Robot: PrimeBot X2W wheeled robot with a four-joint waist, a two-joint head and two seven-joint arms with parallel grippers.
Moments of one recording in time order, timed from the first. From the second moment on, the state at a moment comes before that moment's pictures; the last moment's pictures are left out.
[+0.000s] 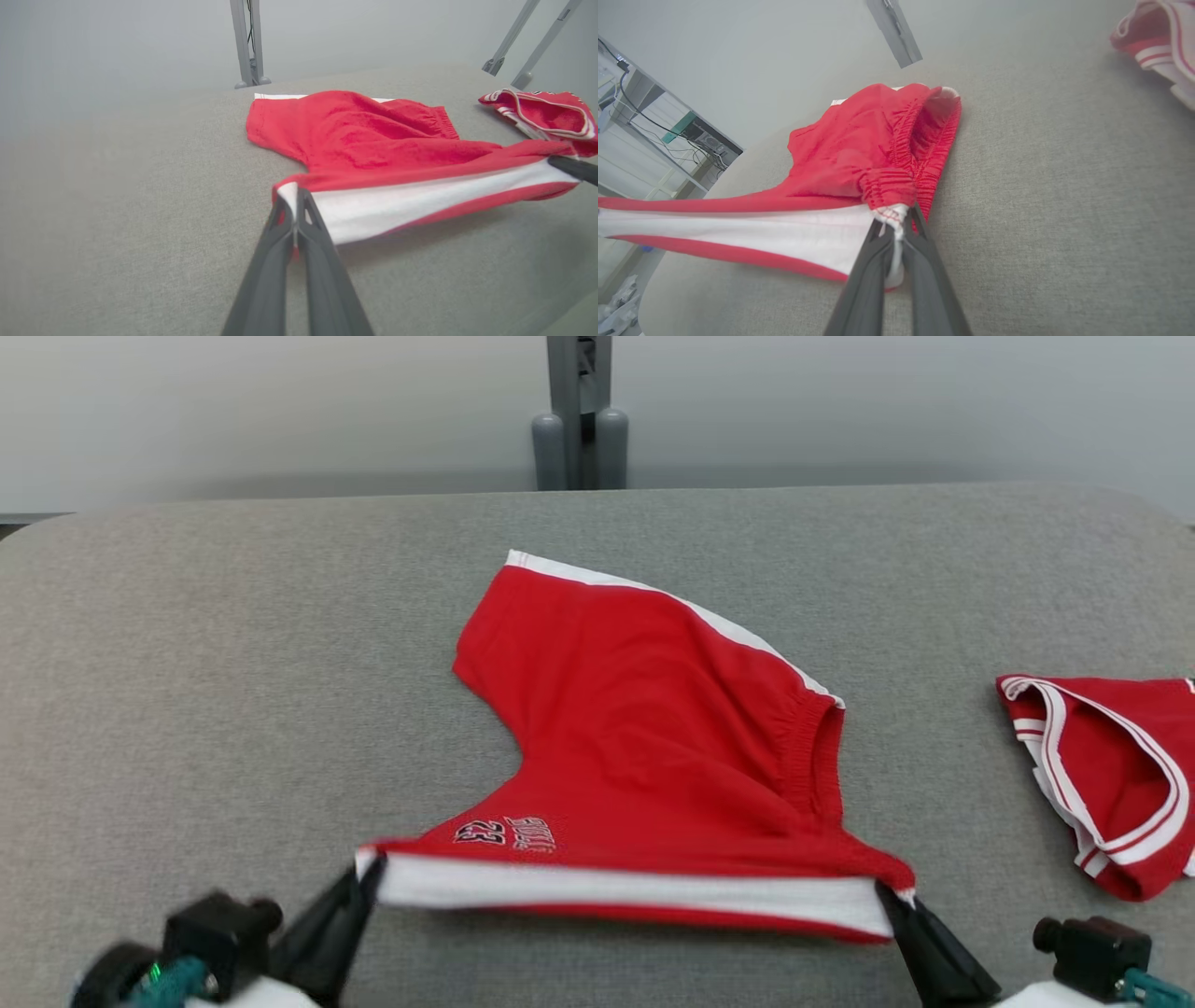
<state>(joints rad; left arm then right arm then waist) 0.22 0.47 -0.32 -0.47 -0.47 0.18 0.27 0.14 -0.17 0.24 0.03 0.63 0.13 -0.04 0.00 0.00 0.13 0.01</state>
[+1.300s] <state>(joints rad) -1.00 0.36 -0.45 0.90 -0.56 -0.13 0.10 -0.73 -0.05 0.64 0.63 0.92 0.13 -0.25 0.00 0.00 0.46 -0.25</state>
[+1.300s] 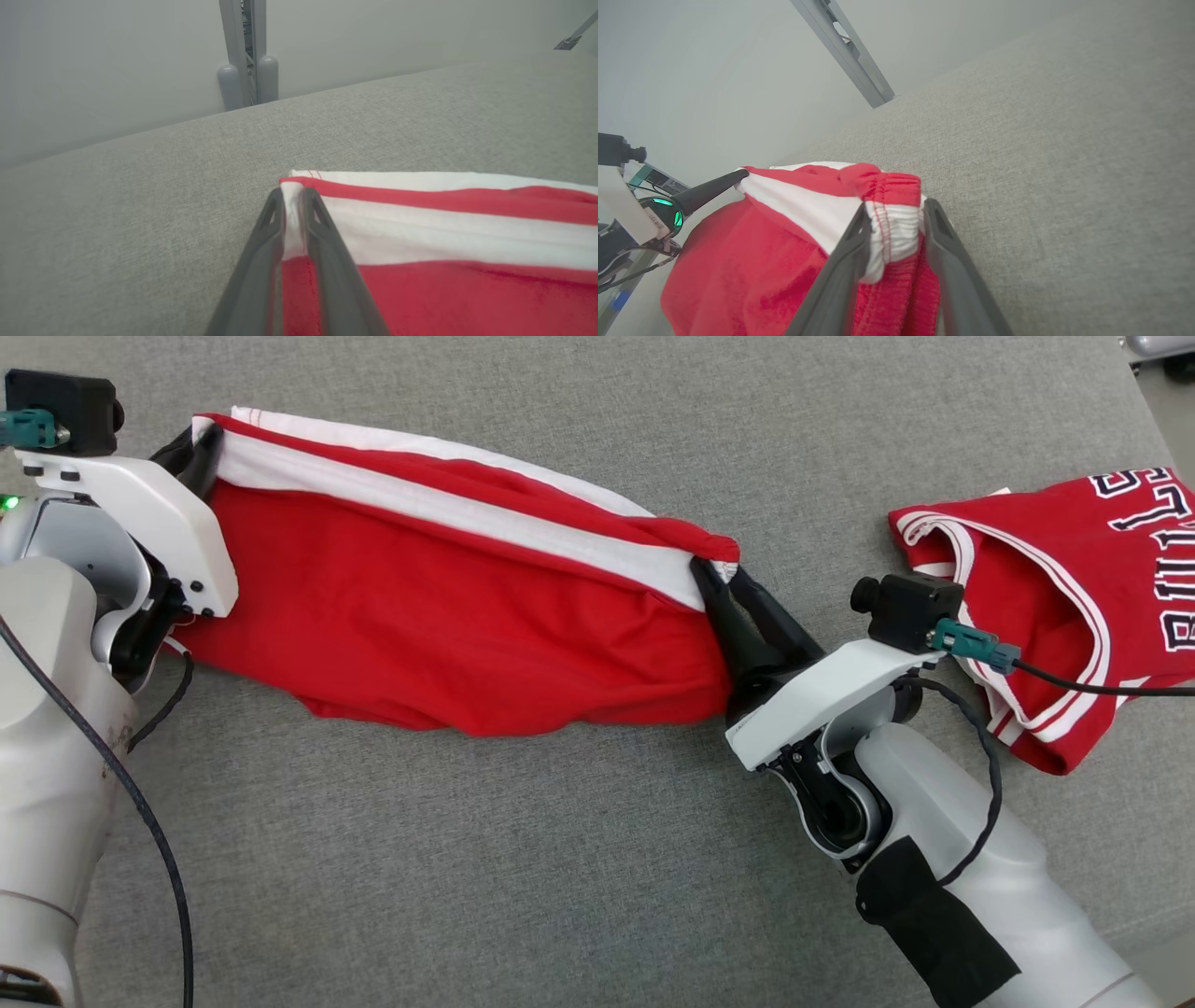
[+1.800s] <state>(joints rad) -0.82 0.35 -0.40 0.74 -0.56 -0.01 -0.25 -0.54 -0.09 0.36 0.43 0.60 0.13 -0.26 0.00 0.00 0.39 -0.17</state>
